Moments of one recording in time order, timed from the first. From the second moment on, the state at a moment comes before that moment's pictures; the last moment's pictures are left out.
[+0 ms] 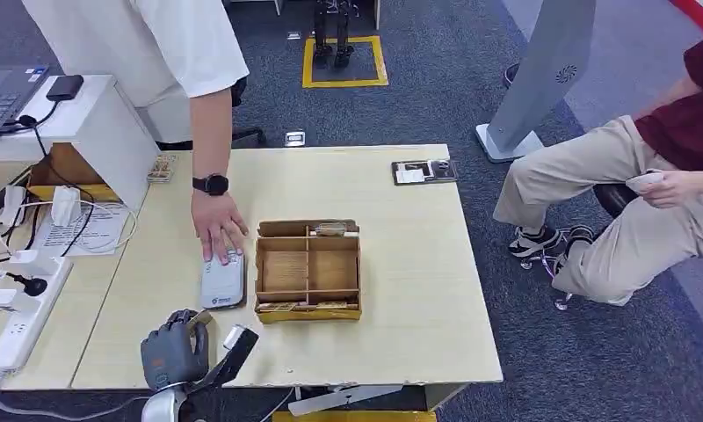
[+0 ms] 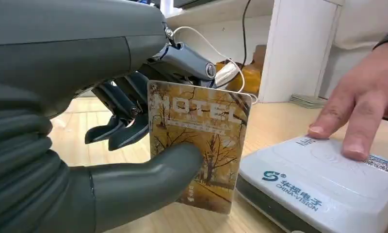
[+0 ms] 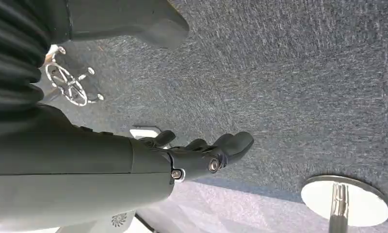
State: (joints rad) left arm 0.02 -0.21 0.05 -1.12 -1.39 0.70 0.06; right arm -0.11 0.24 -1.37 -0.36 1.44 -0.69 -0.13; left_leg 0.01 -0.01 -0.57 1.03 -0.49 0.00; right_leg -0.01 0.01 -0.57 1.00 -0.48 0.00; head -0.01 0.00
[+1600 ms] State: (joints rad) left arm 0.07 -0.30 0.20 -1.38 -1.32 0.70 -0.21; right arm -0.10 0.24 -1.37 -0.36 1.44 -0.69 -0.13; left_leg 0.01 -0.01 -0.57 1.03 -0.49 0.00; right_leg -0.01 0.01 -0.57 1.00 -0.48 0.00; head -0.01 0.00
